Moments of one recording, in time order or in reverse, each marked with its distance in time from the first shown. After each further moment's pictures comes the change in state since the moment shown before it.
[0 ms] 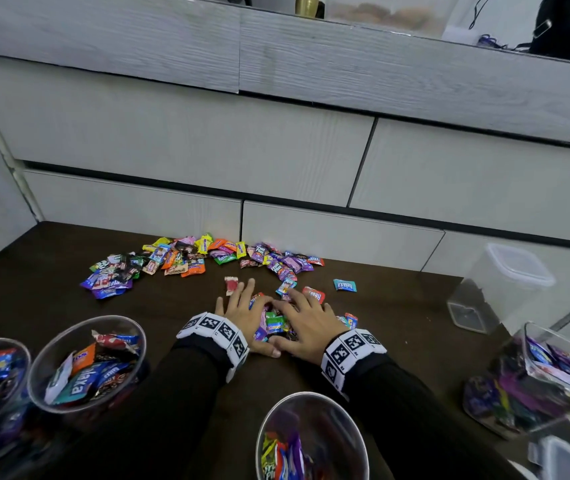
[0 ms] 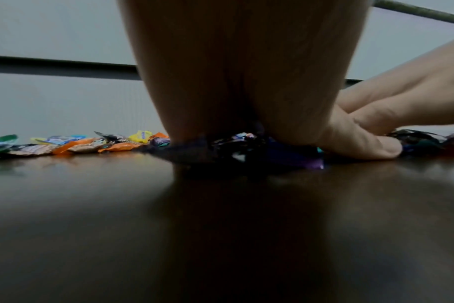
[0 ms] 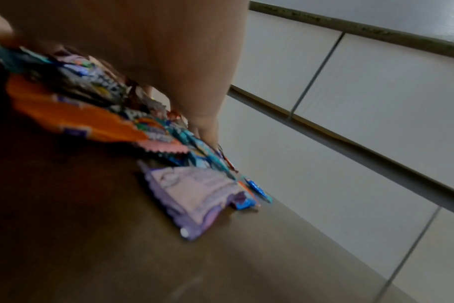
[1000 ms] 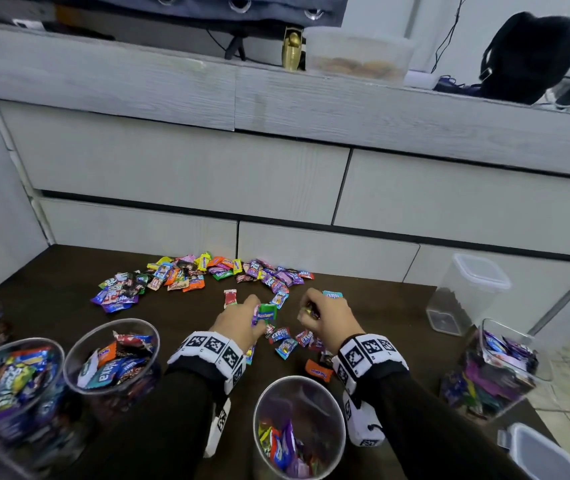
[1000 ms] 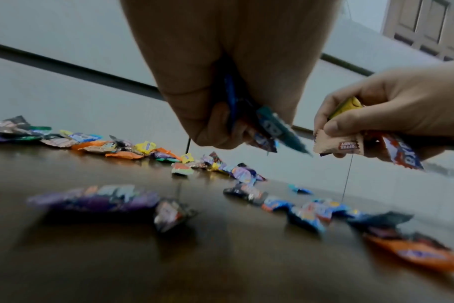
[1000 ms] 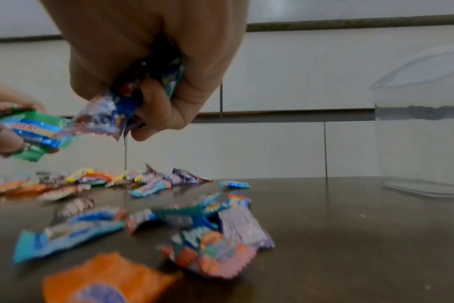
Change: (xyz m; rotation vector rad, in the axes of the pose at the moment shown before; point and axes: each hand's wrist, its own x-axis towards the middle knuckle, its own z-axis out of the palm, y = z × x) left_hand -0.055 0.026 -0.044 -0.333 0.203 -0.076; right_hand -0.050 0.002 -0.058 0.502 0.325 0.164
